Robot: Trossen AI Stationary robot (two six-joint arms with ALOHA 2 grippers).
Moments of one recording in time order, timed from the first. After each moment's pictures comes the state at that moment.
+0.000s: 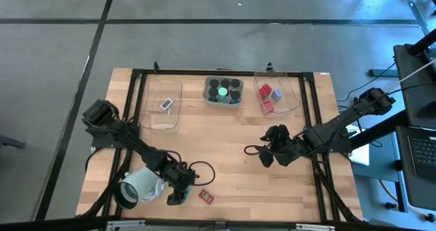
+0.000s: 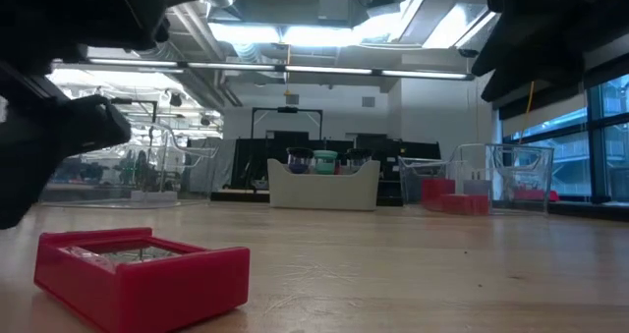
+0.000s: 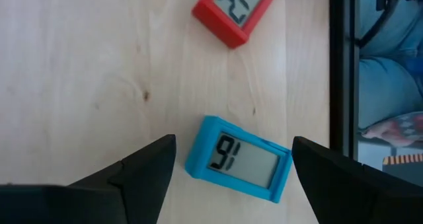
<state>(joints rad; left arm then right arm) -0.59 1.71 0.91 -0.22 0.13 -0.70 0.55 1.22 0.79 -0.55 0.59 1.10</state>
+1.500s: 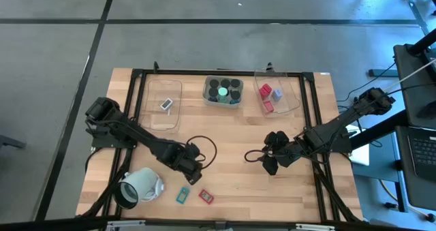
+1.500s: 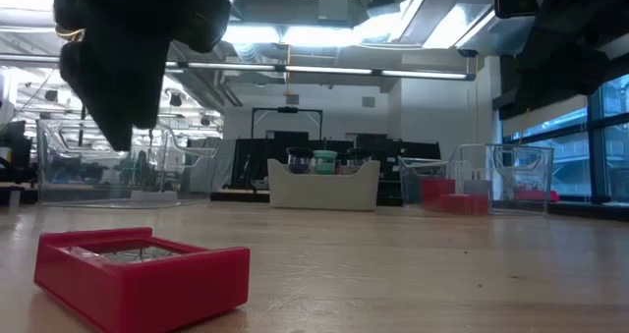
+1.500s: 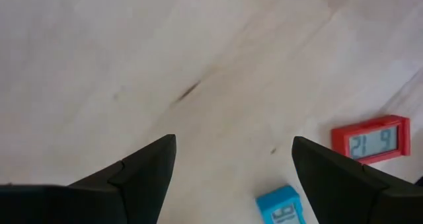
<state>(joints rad) -0.46 1.70 1.19 -0.81 -0.11 -1.23 0.56 1.22 0.79 -0.54 0.34 1.06</state>
